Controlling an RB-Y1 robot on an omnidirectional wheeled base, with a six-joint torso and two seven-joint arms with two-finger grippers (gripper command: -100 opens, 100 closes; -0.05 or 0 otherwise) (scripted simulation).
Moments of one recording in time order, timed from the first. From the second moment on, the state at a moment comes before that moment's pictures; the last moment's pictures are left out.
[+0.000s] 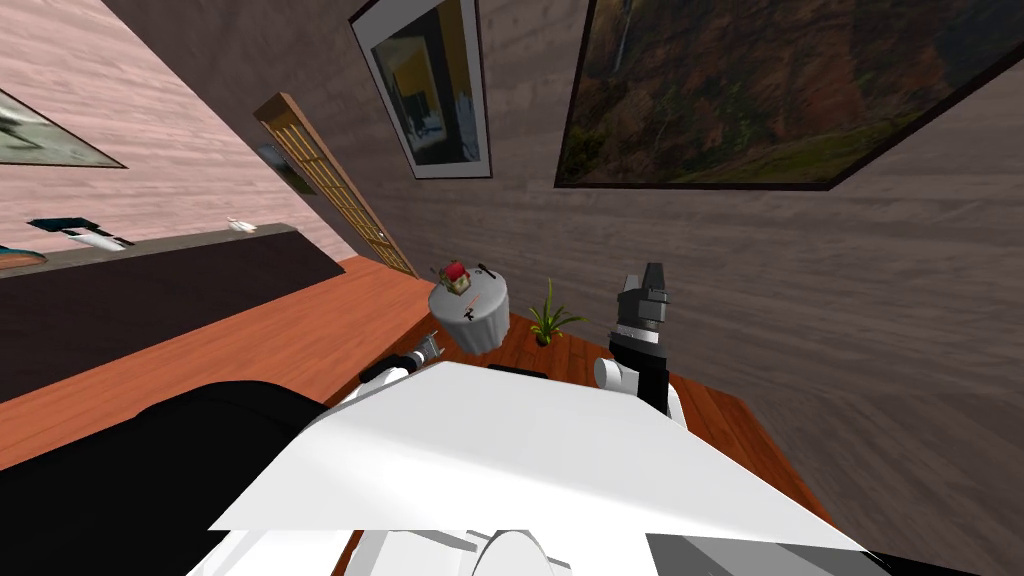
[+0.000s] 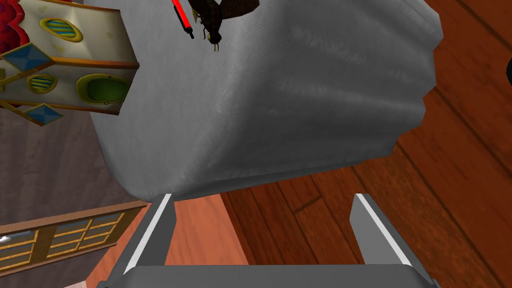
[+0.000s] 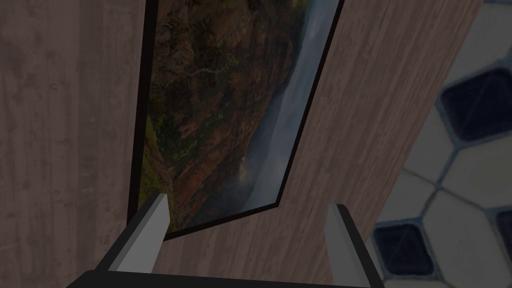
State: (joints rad) left arm 0.64 0.60 0.02 -1.67 1.02 0.20 -0.06; right arm 0.45 0.04 -0.02 -2.32 0.11 -0.37 0.14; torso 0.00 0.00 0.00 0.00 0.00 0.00
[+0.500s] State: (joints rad) left arm 0.68 0.64 0.03 -1.62 1.11 0.30 -0.07; right arm 0.45 0.04 -0.02 -2.32 0.11 -0.37 0.14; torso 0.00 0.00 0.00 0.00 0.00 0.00
